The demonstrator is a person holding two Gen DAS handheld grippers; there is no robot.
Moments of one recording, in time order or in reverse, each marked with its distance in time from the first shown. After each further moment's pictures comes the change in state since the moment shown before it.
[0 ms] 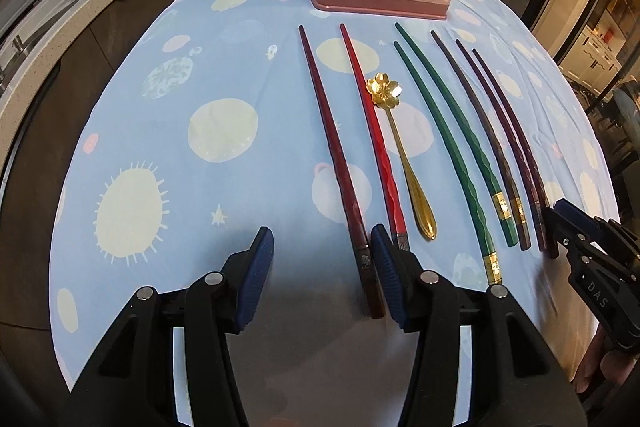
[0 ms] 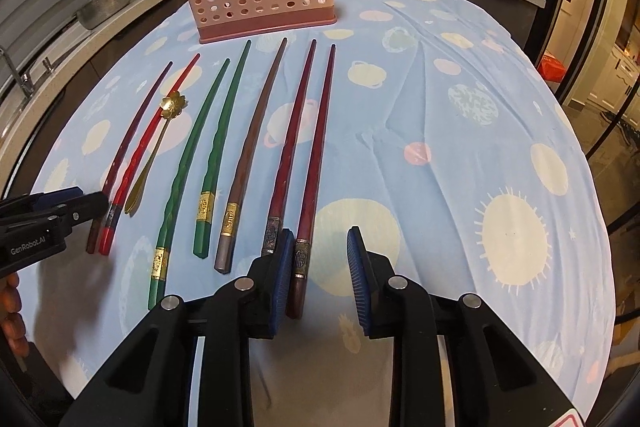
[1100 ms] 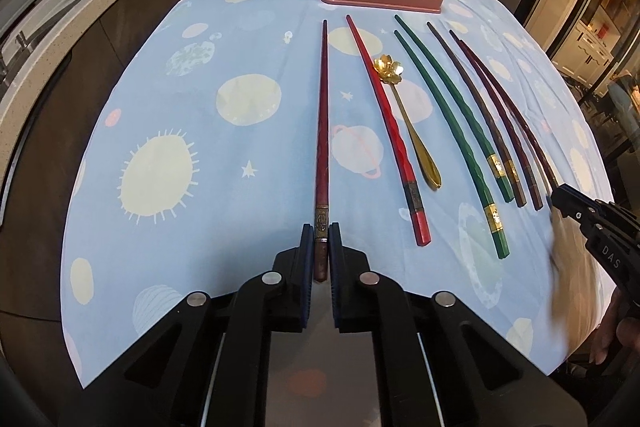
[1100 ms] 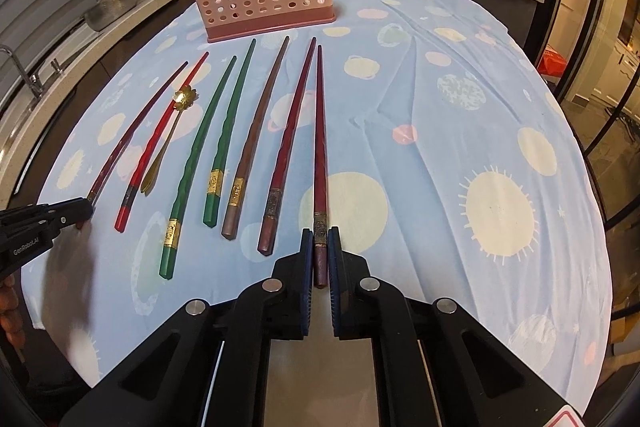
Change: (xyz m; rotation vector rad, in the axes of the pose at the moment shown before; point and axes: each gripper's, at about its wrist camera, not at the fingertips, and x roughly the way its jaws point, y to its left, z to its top) left arm -0.023 0.015 -0.023 0.005 0.004 -0.022; right arm -0.021 -0.008 -0.011 0.006 0.001 0.030
